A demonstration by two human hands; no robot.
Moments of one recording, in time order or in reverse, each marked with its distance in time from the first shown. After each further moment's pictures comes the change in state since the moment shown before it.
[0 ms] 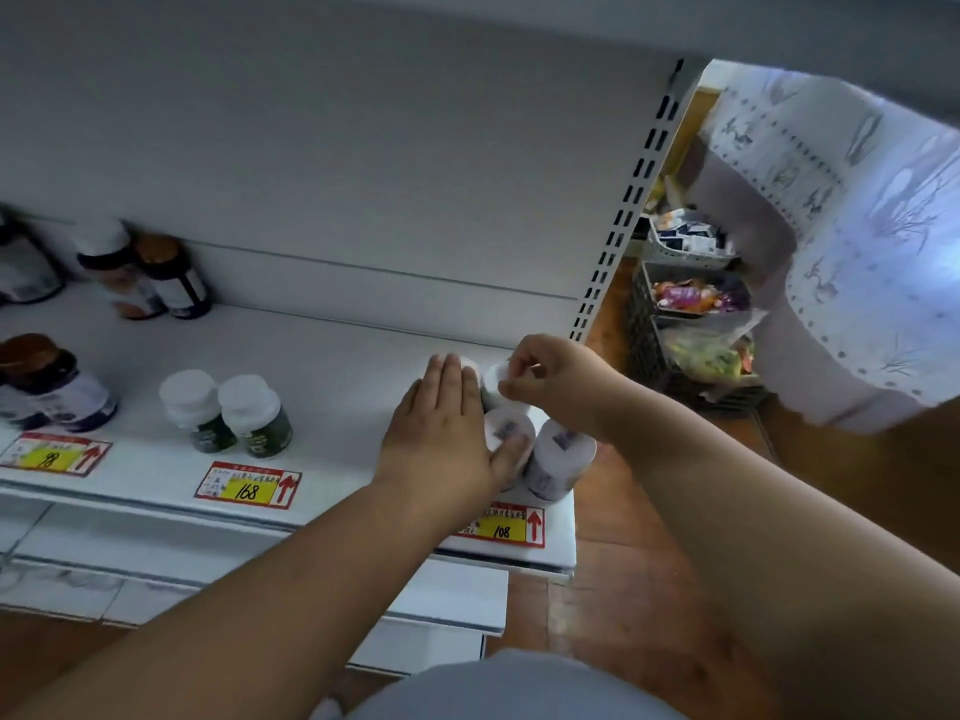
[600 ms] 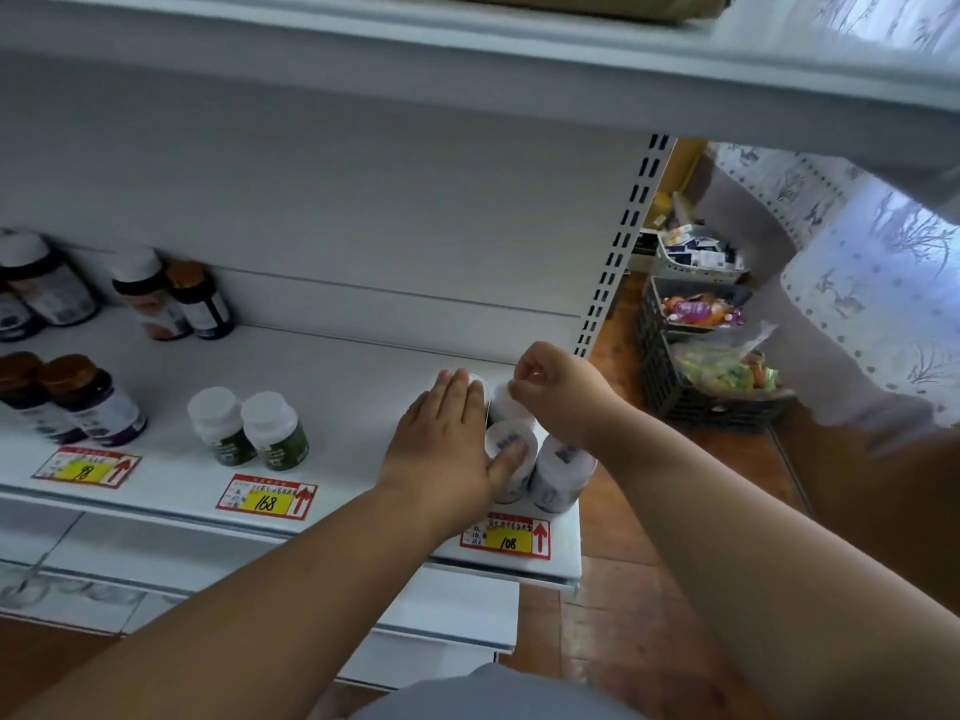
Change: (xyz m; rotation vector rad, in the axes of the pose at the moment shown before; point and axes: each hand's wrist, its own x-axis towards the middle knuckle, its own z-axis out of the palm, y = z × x) left_hand 0.000 -0.006 -0.004 -0.064 0.044 0.025; right_hand 0.001 -0.004 0.006 0.001 0.116 0.036
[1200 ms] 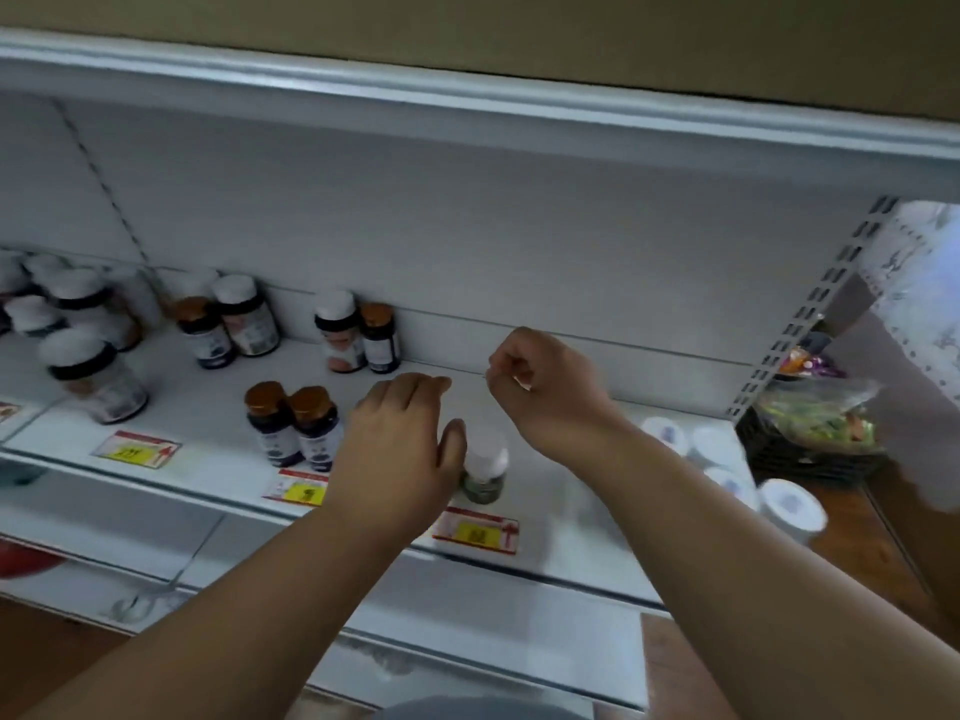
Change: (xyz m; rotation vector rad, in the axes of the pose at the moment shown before) left_hand -0.066 -0.208 -0.097 -0.060 0.402 -0.042; right_hand 0.004 -0.208 0.101 0.088 0.142 -0.322
